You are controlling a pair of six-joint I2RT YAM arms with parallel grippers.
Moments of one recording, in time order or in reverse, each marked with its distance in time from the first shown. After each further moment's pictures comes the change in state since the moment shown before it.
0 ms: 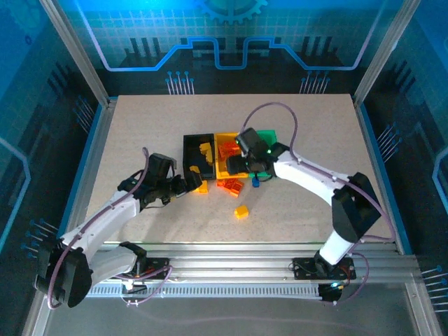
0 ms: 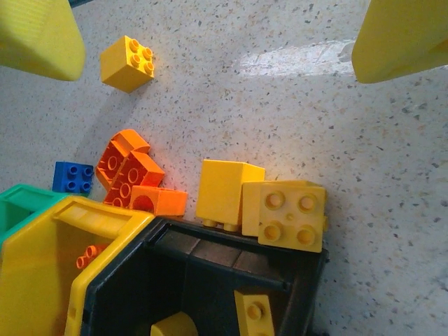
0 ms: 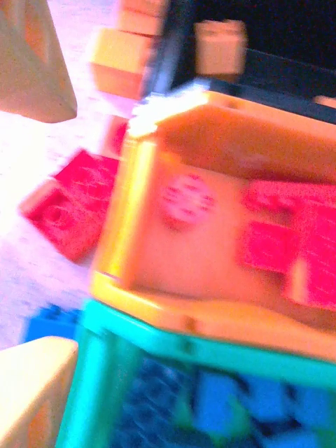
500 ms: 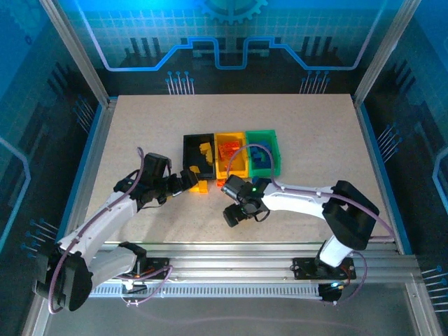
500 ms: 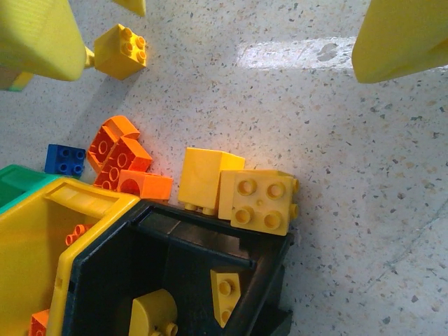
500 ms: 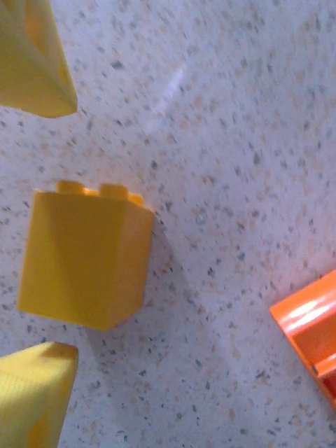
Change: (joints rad) left arm 0.034 -0.021 0.004 -0.031 -0.019 -0.001; right arm 0.251 0.014 -0.238 -0.053 -0.029 0.039
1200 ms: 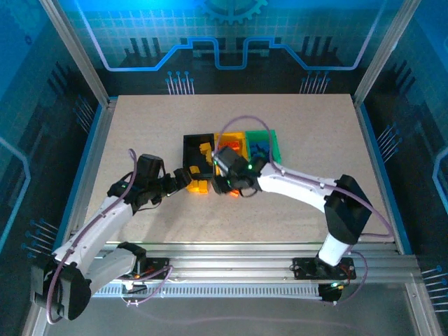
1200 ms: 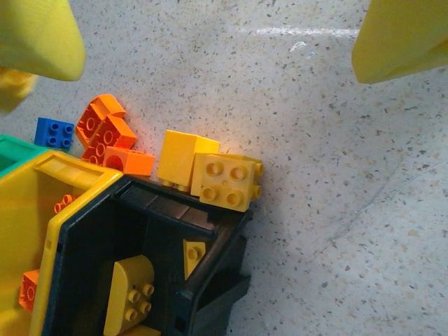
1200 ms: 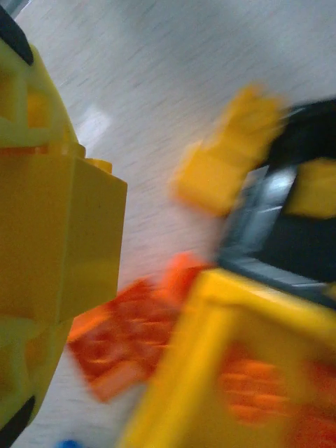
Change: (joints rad) left arm 0.031 -0.072 0.000 -0.056 -0.080 -0.013; right arm -0.078 0.072 0.373 0.042 -0.003 -0.079
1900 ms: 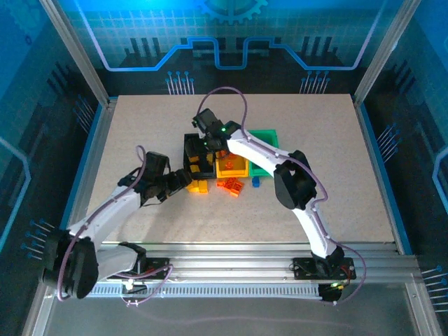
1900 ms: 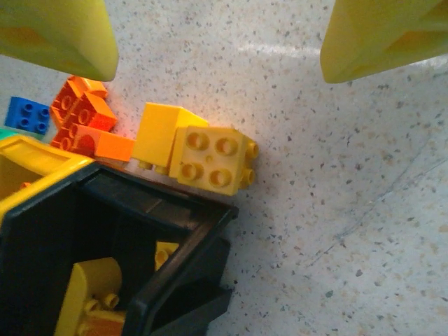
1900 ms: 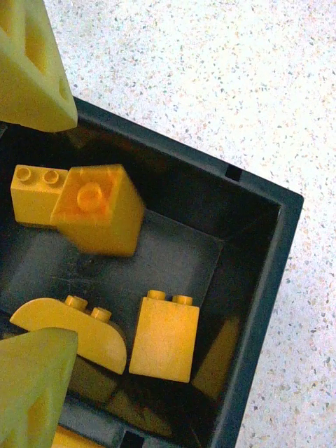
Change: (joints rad) left arm 0.021 0.190 -0.016 0.135 0.040 -0.007; right arm -0.138 0.562 0.689 -0.071 -0.098 -0.011
